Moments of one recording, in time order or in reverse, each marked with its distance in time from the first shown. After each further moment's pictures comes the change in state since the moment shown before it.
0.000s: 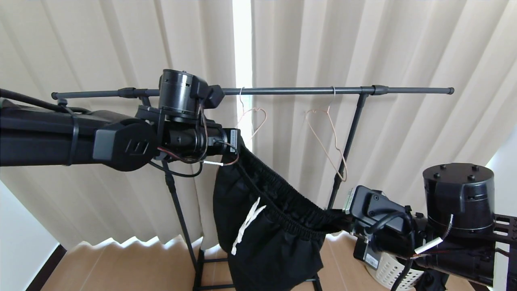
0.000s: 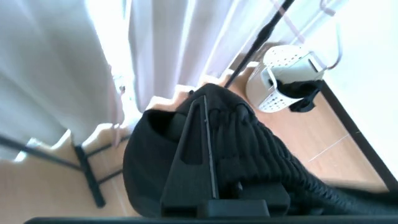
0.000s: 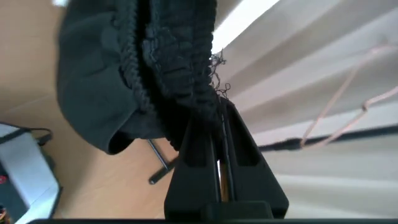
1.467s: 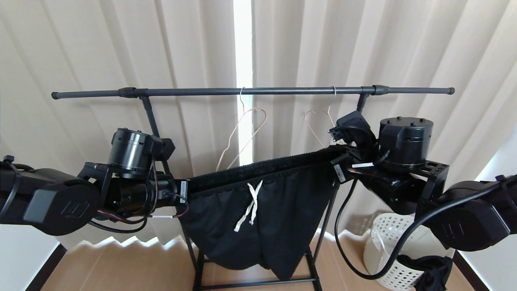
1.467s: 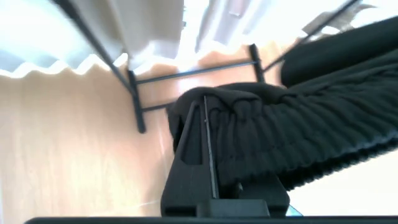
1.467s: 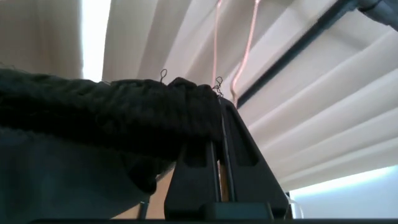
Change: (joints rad) left arm 0.157 -0.178 0.545 -0.118 0.153 -0.011; right arm -0.128 0.268 -0.330 -0.174 -0.568 0.254
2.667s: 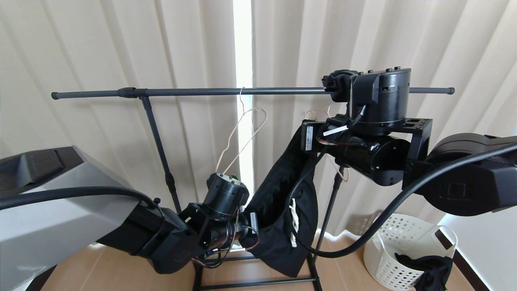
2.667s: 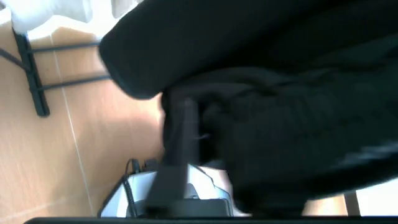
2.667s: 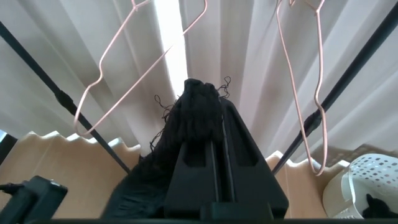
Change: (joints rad) left arm -0.335 0.319 -0.021 -0.273 0.000 -0.379; right arm 0.175 0.004 -0.372 0.388 -0.010 0.531
